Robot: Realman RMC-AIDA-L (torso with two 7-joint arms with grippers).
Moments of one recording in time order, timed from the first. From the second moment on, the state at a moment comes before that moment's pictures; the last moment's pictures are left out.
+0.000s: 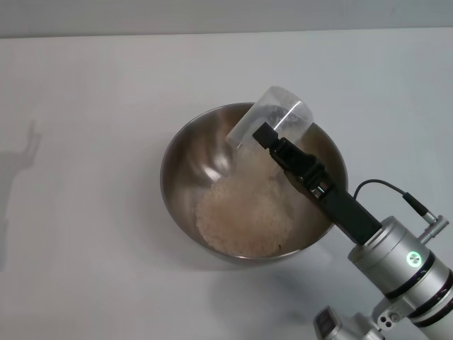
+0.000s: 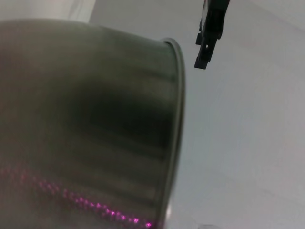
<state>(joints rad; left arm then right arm) -0.23 -2.08 -1.23 -0.29 2.60 1.44 -0.12 0.43 2.09 -0.07 0.47 -1.92 -1.50 -2.02</state>
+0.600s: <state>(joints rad) -0.23 -2.08 -1.23 -0.29 2.60 1.43 -0.12 0.43 2.09 -0.07 0.50 -1.92 -1.44 -2.26</state>
